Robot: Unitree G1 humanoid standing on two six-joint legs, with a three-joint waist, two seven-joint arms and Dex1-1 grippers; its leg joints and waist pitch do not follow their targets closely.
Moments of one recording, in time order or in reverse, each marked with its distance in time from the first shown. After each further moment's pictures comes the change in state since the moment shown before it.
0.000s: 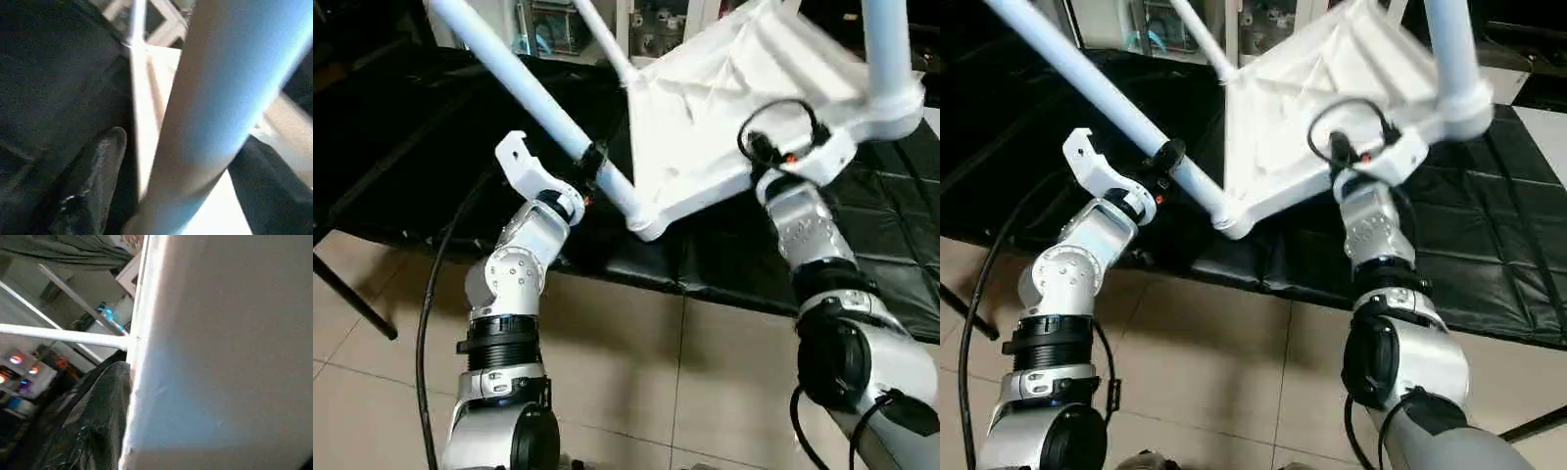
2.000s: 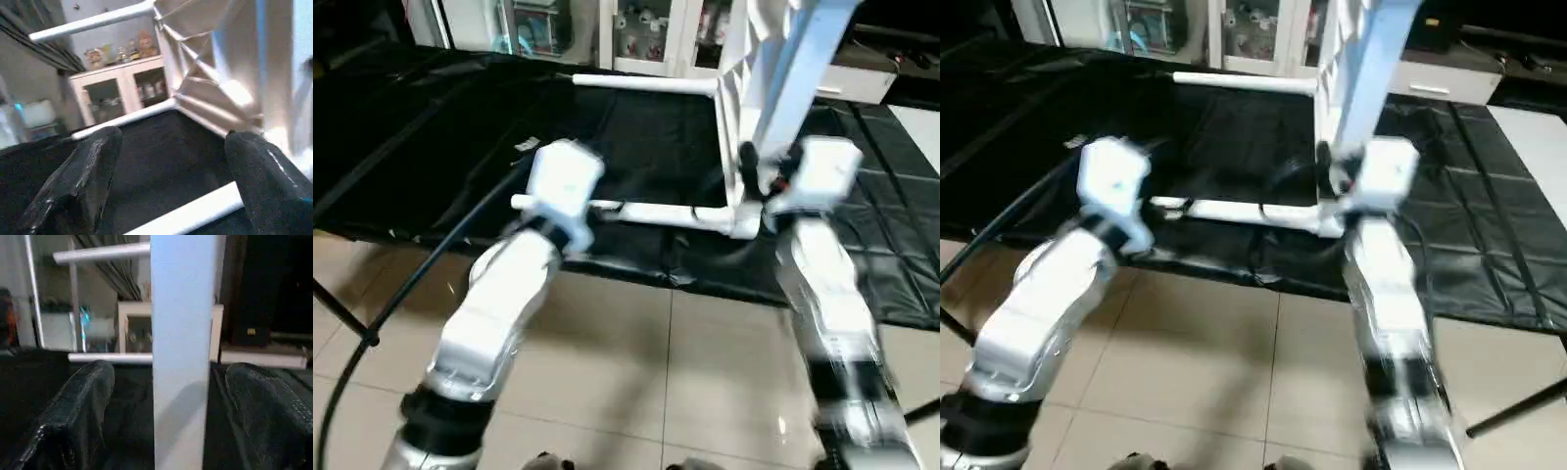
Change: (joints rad) left arm 0.289 0.353 -0.508 -0.493 0.518 -0.173 -0.233; right arm 0.622 0.003 0.381 -0.985 -0.363 0.018 -0.071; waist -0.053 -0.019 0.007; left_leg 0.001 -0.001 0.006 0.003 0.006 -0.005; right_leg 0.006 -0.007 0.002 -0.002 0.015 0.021
